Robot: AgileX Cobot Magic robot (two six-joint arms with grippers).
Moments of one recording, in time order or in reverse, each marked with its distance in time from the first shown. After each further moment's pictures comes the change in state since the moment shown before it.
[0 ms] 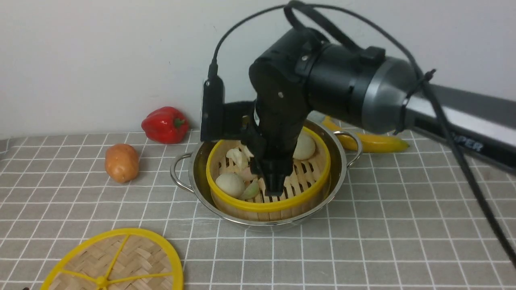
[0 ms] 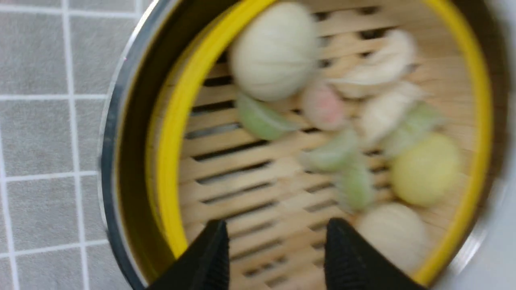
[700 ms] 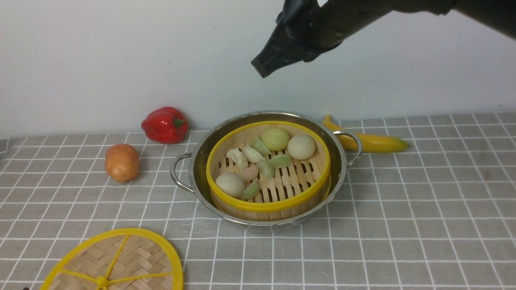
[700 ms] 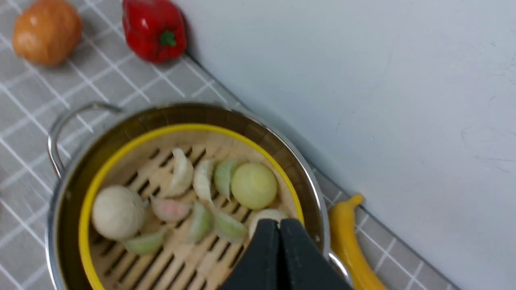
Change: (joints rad) right arm -0.018 -0.273 -0.001 -0.157 -0.112 0.797; left arm 0.000 0.000 0.000 0.000 0.000 0.000
